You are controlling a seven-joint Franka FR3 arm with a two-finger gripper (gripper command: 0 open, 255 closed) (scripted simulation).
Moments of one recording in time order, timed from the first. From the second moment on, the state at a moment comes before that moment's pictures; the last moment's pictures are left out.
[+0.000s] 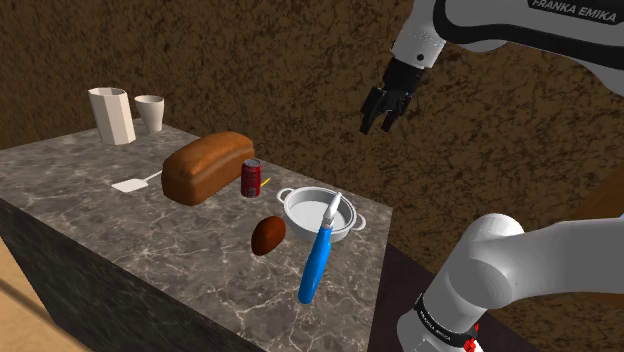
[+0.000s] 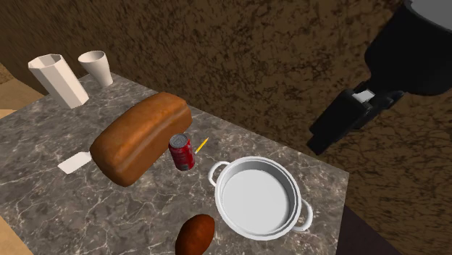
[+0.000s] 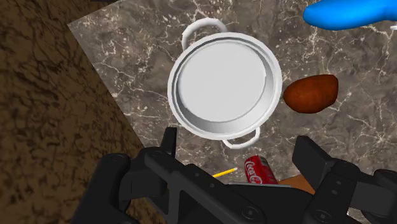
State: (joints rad) arm 0.02 -0.83 -0.01 -2.32 0.03 1.64 0.06
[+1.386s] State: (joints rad) arm 0.02 -0.14 0.17 -2.02 0.03 1.94 0.37
